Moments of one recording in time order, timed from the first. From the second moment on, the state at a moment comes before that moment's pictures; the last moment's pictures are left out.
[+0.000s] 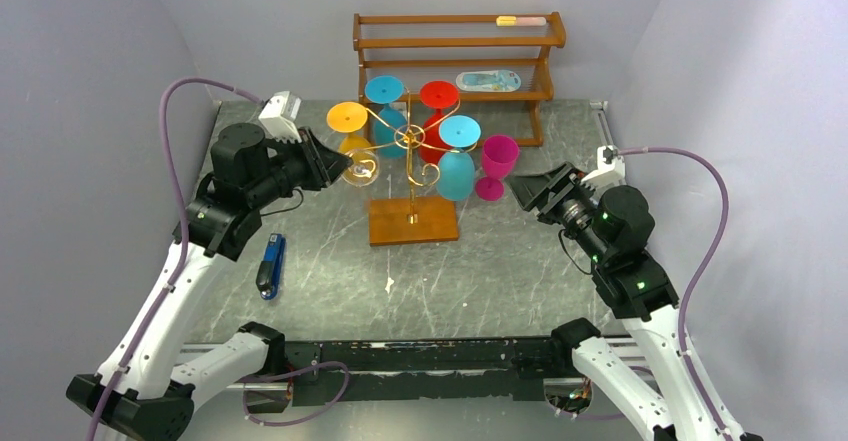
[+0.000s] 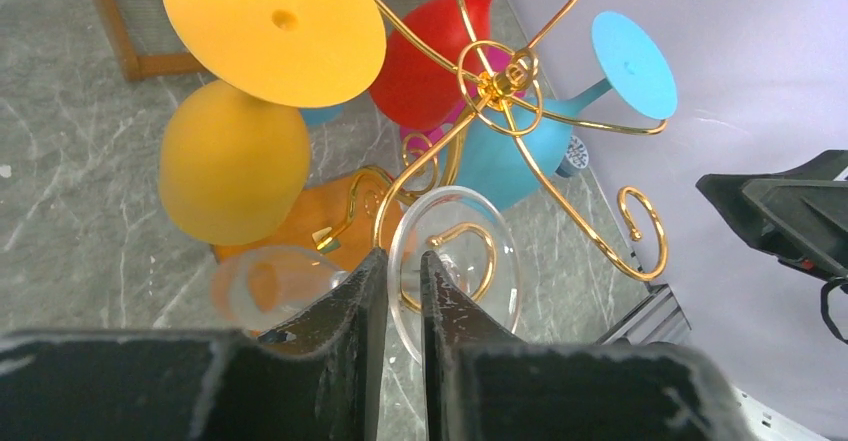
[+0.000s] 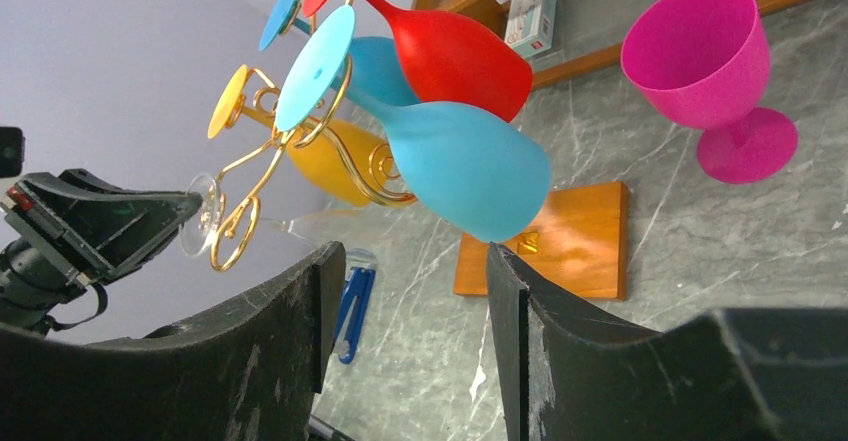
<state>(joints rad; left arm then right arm) -0.39 0.99 1.18 -0.47 0.25 -0.50 0.36 0.62 0.88 -0.37 -0.07 0.76</state>
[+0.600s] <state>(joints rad) -0.39 0.98 1.18 -0.43 0.29 -0.56 0.36 0.65 0.88 -0.35 -0.08 0.77</state>
